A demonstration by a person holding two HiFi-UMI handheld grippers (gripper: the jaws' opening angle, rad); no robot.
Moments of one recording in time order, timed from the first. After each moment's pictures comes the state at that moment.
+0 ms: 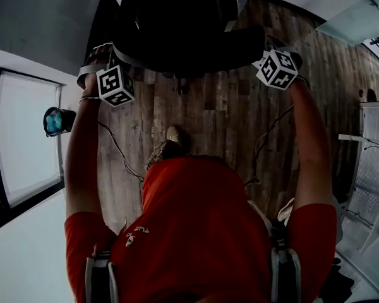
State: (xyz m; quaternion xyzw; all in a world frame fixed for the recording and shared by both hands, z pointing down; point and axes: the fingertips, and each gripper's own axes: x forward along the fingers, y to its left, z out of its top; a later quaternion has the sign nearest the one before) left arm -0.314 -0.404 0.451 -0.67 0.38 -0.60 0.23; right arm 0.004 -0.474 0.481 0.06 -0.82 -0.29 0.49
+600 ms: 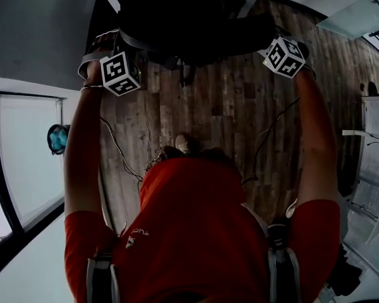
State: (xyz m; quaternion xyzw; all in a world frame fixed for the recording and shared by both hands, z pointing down) left arm -0.366 -0.521 0.457 -0.68 0.36 -0.59 0.25; right arm -0.042 -0.578 0.486 0.10 -0.82 -0.26 0.51
